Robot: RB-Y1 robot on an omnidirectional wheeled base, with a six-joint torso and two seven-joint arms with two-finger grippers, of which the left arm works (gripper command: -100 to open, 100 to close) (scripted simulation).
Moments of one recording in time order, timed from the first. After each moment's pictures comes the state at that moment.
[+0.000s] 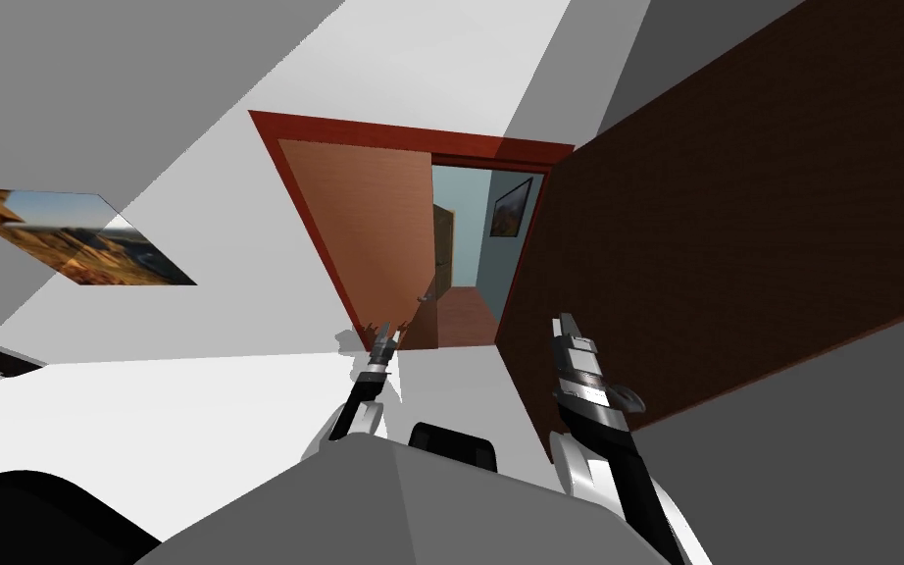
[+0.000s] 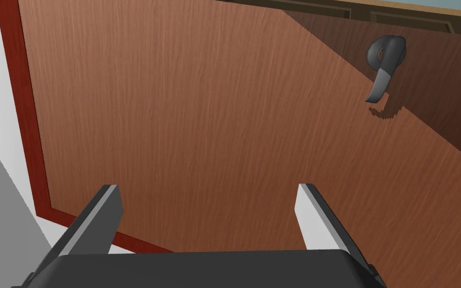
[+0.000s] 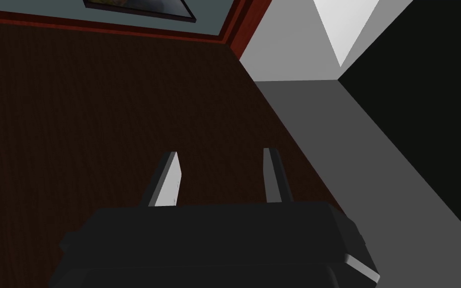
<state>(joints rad) 0.38 0.10 0.05 -1.66 0.10 -0.61 0.15</state>
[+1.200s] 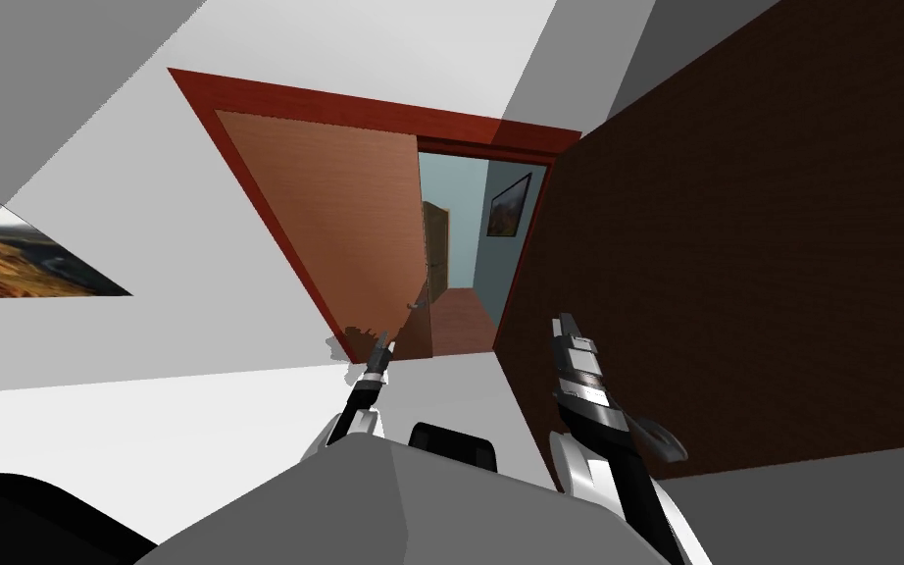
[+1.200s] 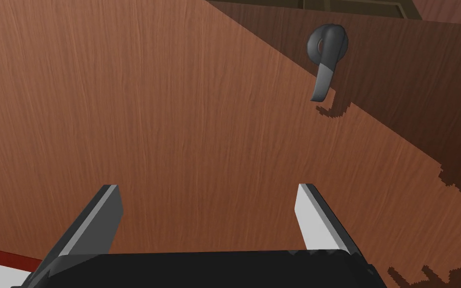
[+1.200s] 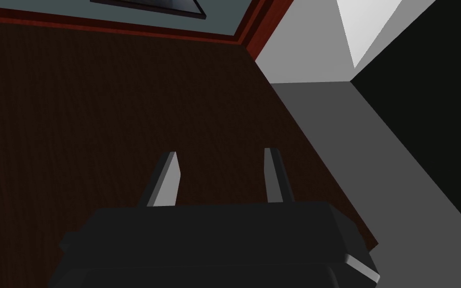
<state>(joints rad) 0.33 0.12 0.10 -1.42 0.09 -0.67 0.14</state>
